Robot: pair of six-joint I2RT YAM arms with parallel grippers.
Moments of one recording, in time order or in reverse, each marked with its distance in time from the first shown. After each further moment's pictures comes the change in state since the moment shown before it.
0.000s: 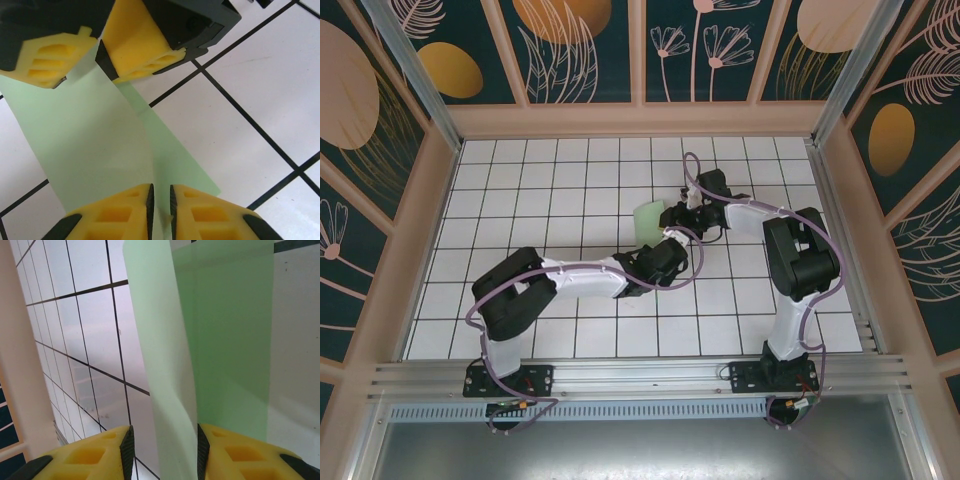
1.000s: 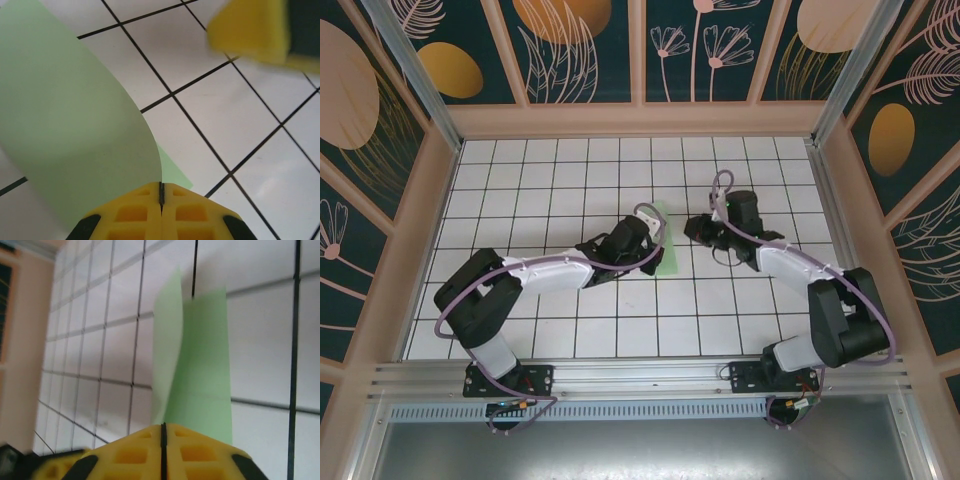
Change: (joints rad) left arm 0.188 -0.172 -0.171 0.184 0.449 -0.135; right arm 0.000 -0.472 -0.444 0.292 0.217 0.029
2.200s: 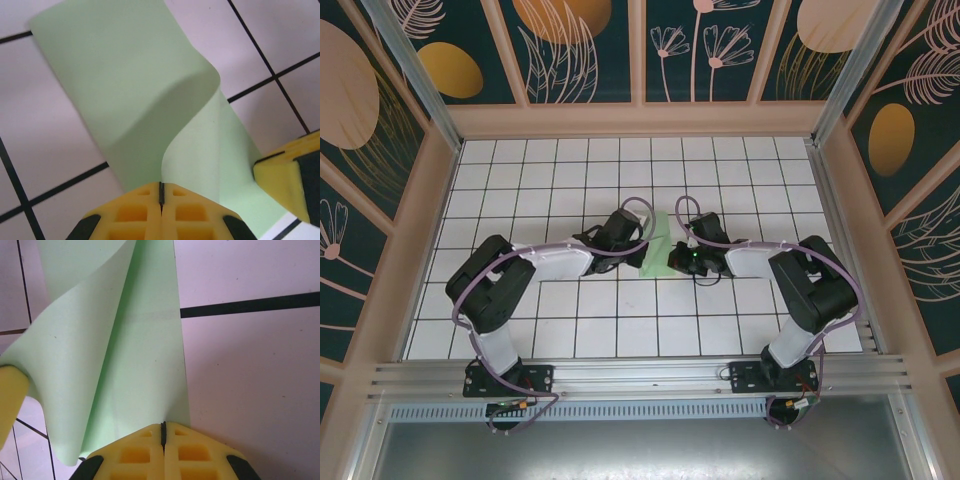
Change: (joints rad) left arm 0.114 0.102 0.037 -0.084 -0.041 0.029; right arm 0.163 0.242 -0.002 -0.021 0.125 0.061
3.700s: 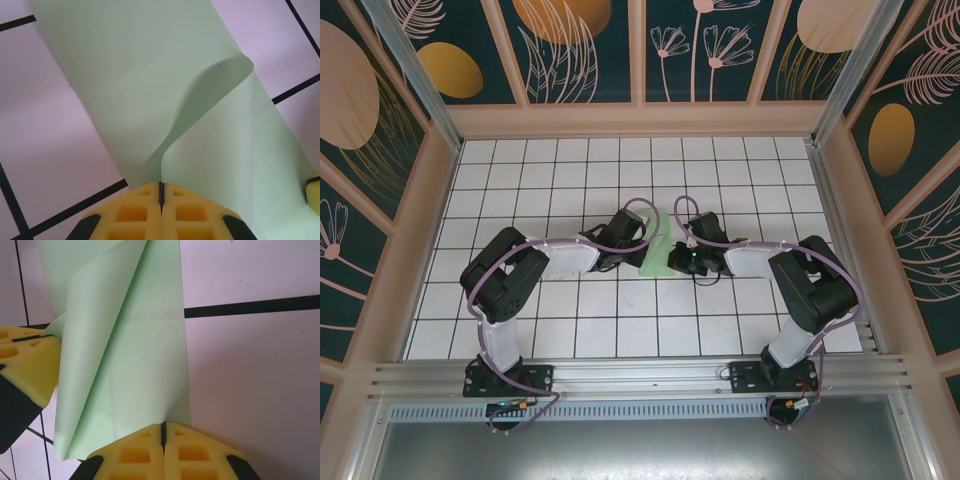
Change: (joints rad) left arm 0.016 0.095 0.037 0.001 -0.024 0.027; right arm 0.007 0.000 0.011 -0.020 0.015 -0.019
